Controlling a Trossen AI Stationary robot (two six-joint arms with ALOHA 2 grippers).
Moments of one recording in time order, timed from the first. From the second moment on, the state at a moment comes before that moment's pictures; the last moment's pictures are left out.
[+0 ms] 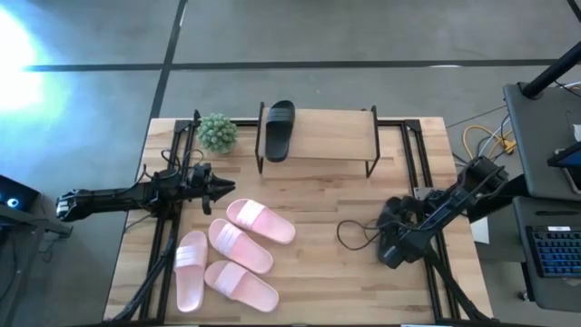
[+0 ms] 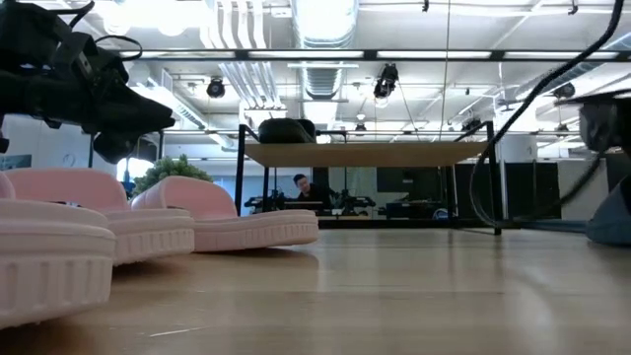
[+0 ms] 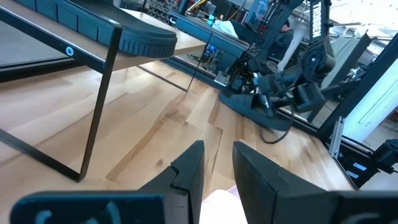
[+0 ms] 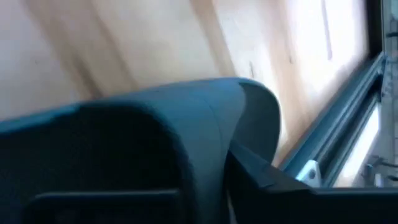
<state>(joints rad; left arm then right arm) 0.16 0.23 0.01 0.09 -0.02 -0.41 0.77 1.57 0.67 -1.16 0.42 1.26</state>
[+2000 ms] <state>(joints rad) 0.16 0.23 0.01 0.09 -0.02 -0.41 -0.36 2.28 2.29 -1.16 0.61 -0.34</state>
